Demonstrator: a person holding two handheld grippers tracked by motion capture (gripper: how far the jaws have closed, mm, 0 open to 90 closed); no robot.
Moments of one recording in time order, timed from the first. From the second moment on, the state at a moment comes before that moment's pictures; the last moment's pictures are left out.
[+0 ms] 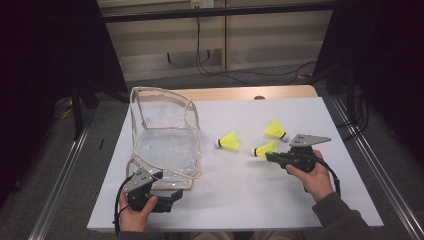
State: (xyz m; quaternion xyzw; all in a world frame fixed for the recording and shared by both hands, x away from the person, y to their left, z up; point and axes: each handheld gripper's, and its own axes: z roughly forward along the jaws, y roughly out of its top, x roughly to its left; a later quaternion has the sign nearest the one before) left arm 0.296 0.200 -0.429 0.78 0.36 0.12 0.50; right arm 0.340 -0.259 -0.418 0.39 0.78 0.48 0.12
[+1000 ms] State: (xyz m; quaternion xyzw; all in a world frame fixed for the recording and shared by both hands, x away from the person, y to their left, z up) left arm 0.297 0.201 -0.429 0.78 0.36 0.11 0.50; right arm 0.360 -0.250 -0.415 0.39 0.78 0.47 0.13
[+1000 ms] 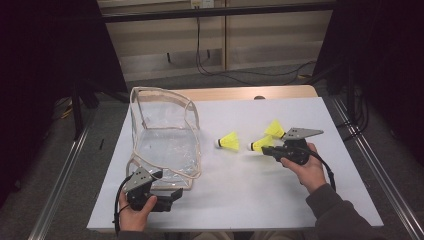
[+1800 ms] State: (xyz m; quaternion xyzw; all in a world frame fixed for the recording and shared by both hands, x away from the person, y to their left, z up) left arm 0.297 0.201 -0.430 0.78 0.36 0.11 0.50; right arm 0.372 -0.244 -0.415 0.39 0.79 0.46 0.14
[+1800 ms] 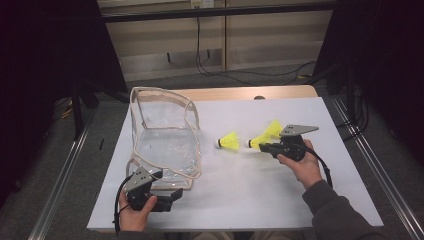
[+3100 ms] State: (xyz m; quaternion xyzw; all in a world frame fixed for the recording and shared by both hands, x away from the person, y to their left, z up) left arm 0.298 0.201 -0.430 0.78 0.36 0.11 0.50; right arm 0.391 -0.227 -0.420 0.39 0.78 0.47 0.13
